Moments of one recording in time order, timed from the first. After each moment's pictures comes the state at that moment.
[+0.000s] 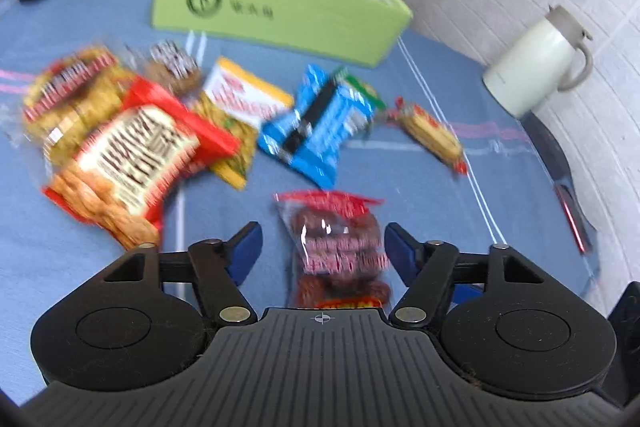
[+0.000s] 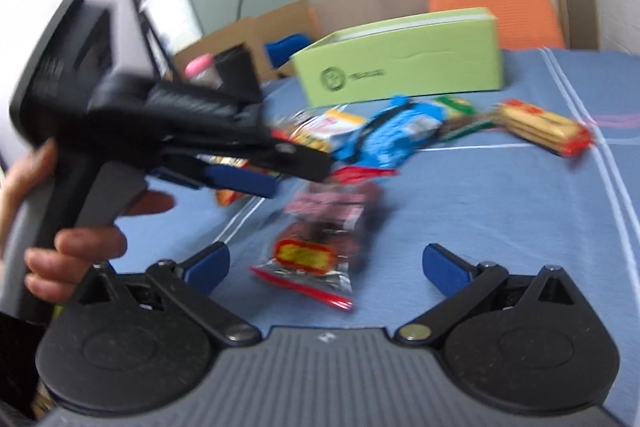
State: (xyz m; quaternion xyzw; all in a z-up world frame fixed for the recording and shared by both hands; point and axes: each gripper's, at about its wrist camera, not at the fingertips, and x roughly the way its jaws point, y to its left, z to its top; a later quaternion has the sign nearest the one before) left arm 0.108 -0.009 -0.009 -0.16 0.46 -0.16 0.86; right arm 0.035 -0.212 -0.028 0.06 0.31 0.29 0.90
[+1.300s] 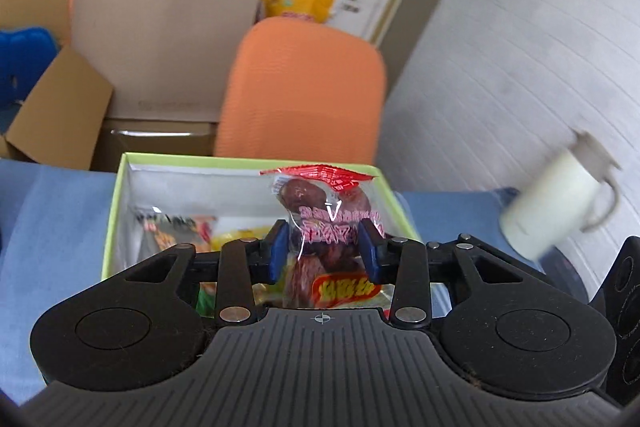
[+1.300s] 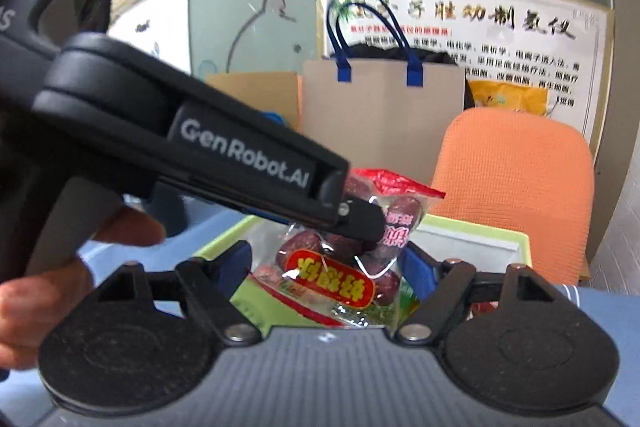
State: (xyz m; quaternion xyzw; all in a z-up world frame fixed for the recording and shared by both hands) left arm 0.345 0.005 0.097 -0.13 0.35 -0.16 0.91; right arm 0.292 -0.139 0.074 -0.05 0.22 0.28 0.93
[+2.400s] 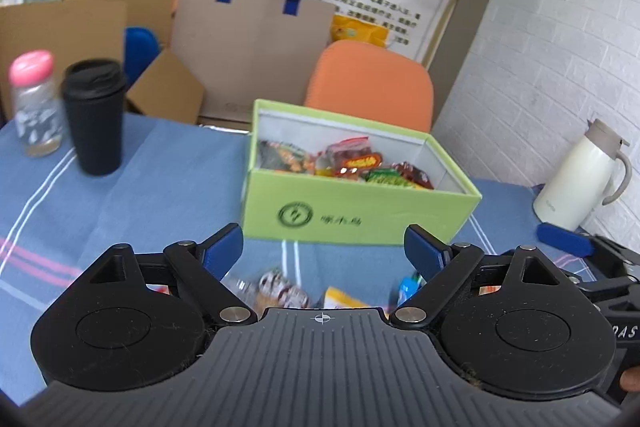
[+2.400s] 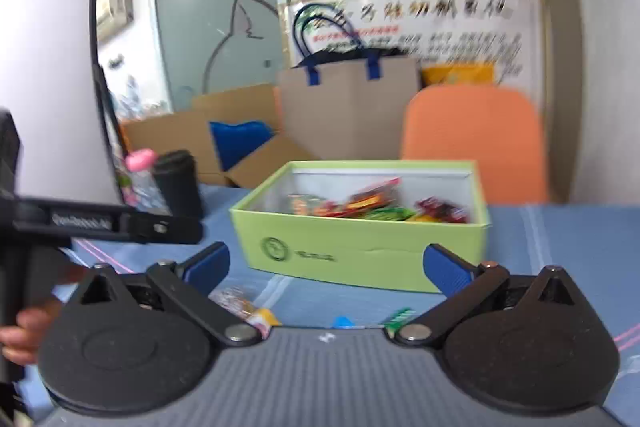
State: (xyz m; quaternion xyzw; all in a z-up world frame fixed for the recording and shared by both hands) left arm 0.160 0.068 0.065 -0.13 0.29 -0.08 0.95; right arm 0.155 -0.193 0.071 0.01 0.20 0.22 0.95
